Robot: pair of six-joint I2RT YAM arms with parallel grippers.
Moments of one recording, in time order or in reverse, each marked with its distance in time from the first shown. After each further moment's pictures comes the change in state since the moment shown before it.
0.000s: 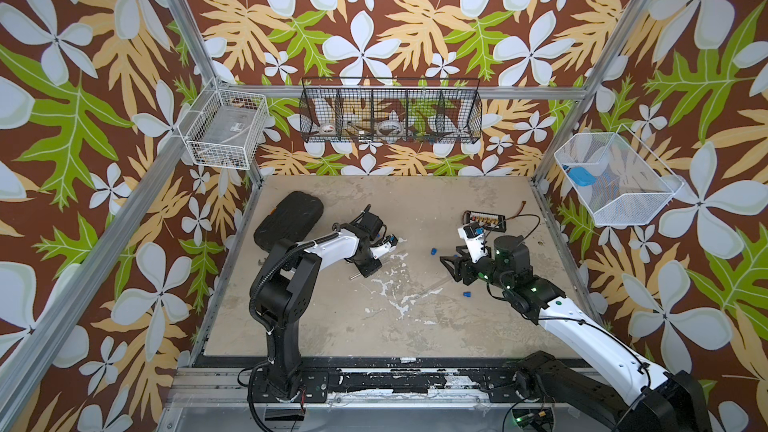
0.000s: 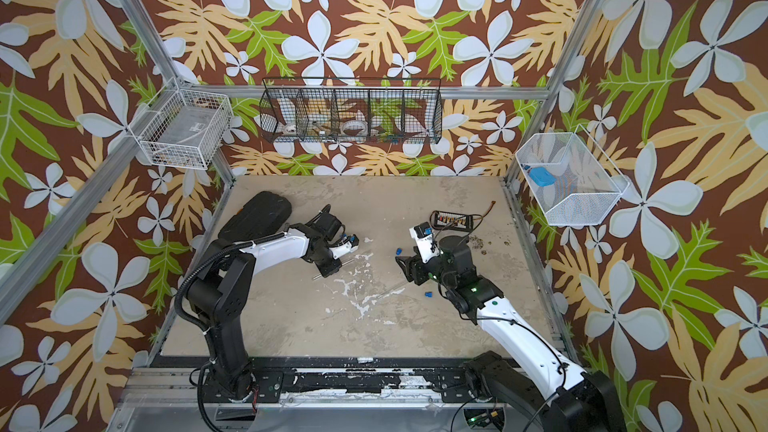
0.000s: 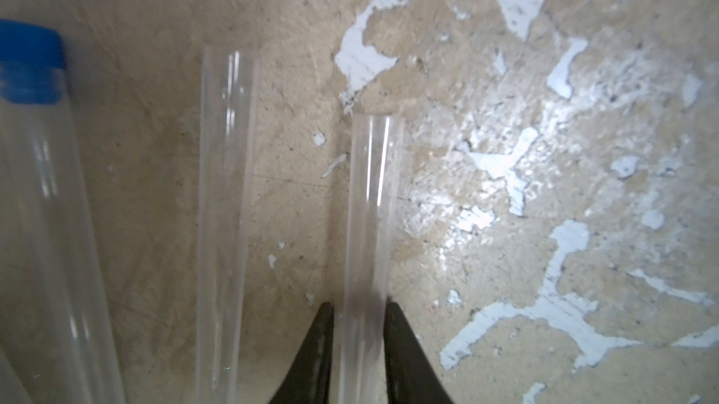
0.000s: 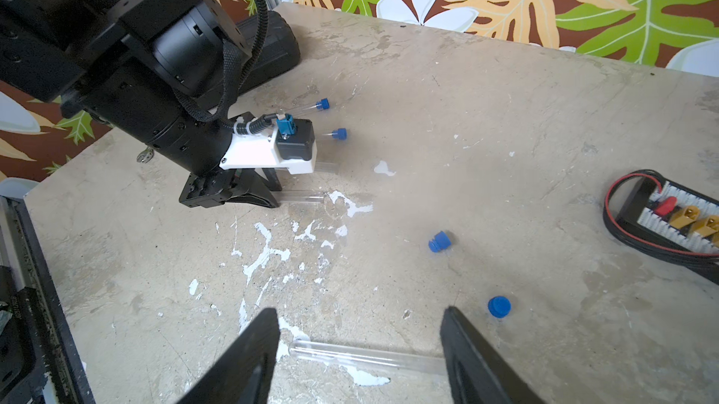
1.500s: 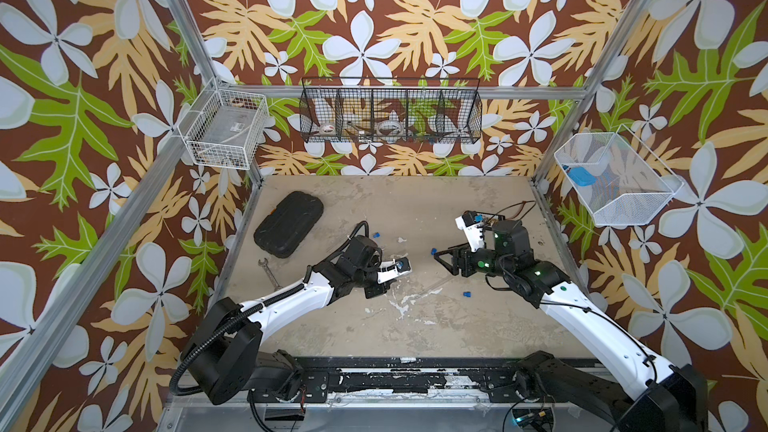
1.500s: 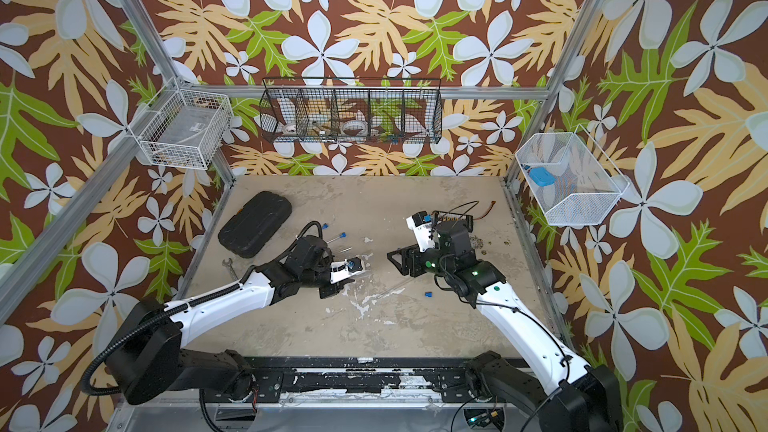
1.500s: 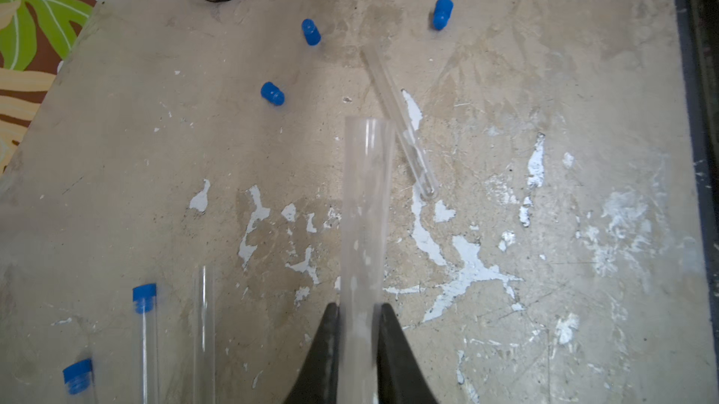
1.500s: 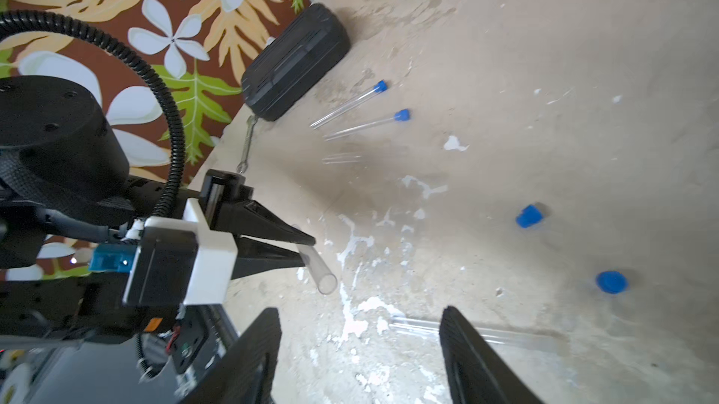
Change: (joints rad) left arm -0.171 -0.541 -0.454 0.433 0.244 0.206; right arm 0.009 0.111 0.233 -0.259 -0.234 0.232
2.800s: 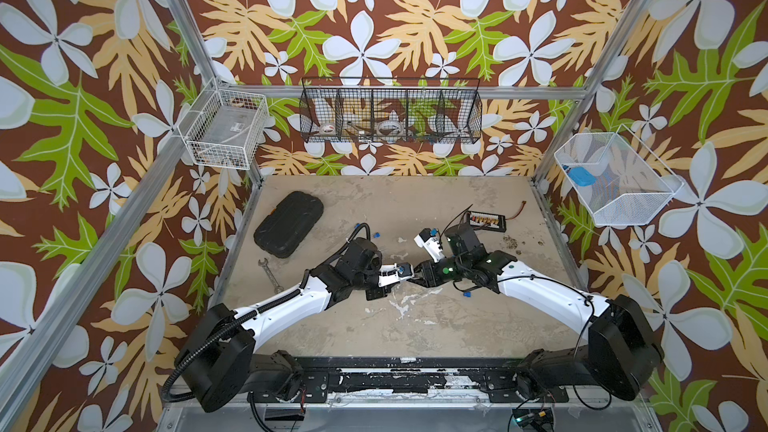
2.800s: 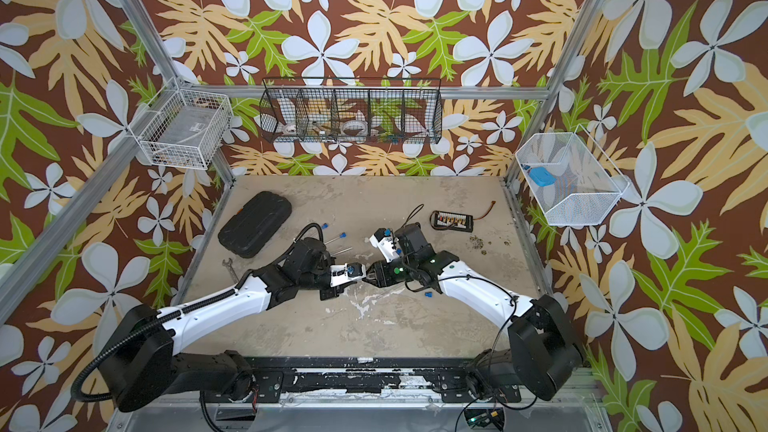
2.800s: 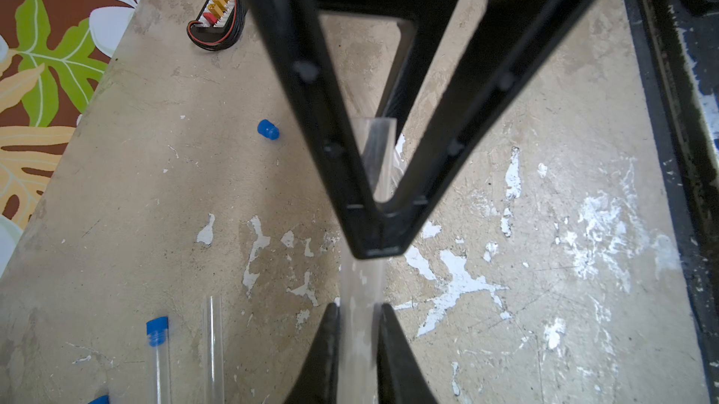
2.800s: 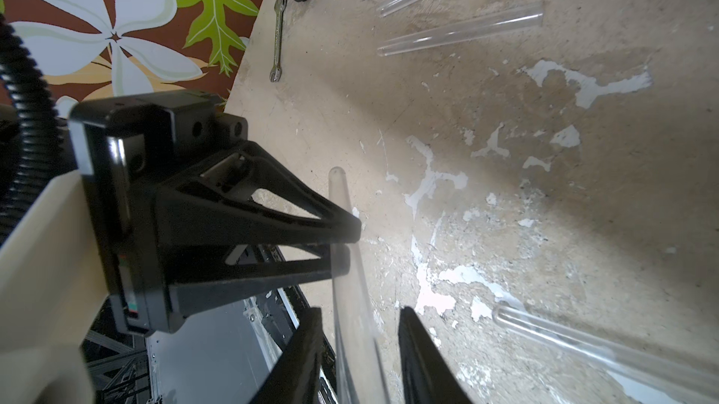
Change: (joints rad) left arm -0.013 -0.037 -0.018 0.034 0.023 0.029; right arm 0.183 0.292 0.031 0.068 -0.094 0.105
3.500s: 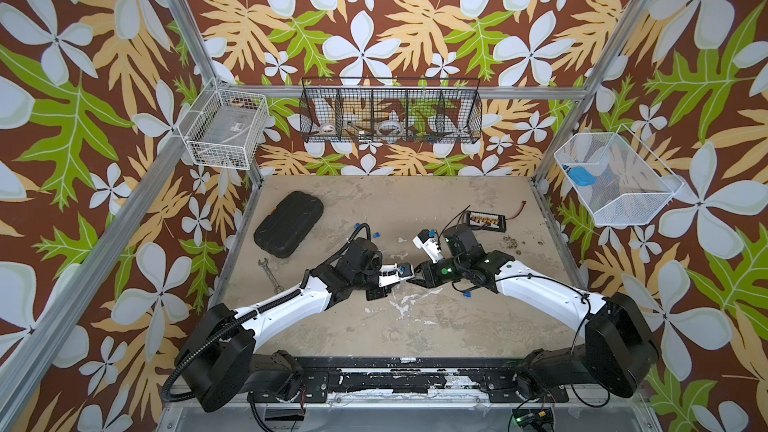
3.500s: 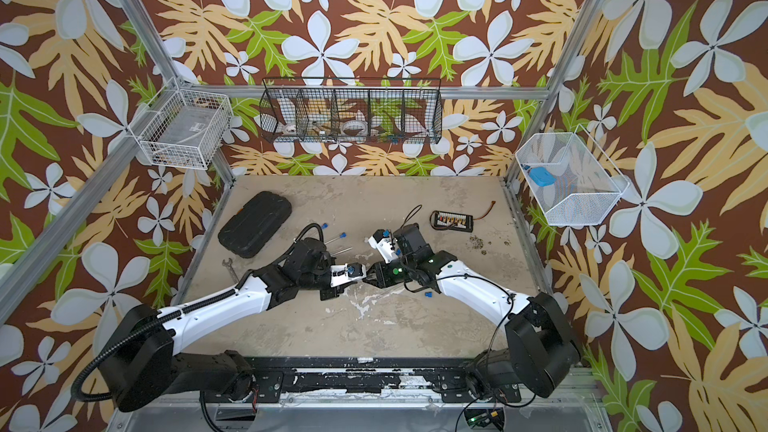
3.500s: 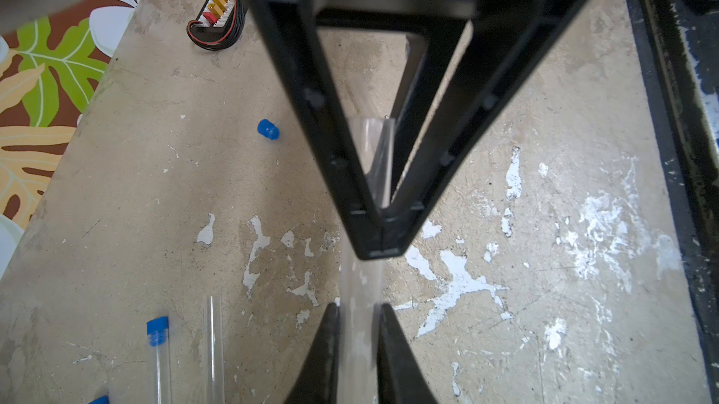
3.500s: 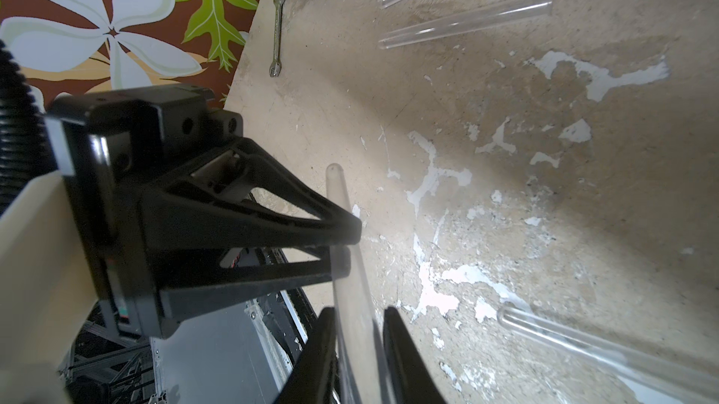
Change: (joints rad) left arm -0.004 0.000 0.000 0.000 -0.007 0.000; right arm 0.002 0.018 0.000 0.002 -0.006 0.000
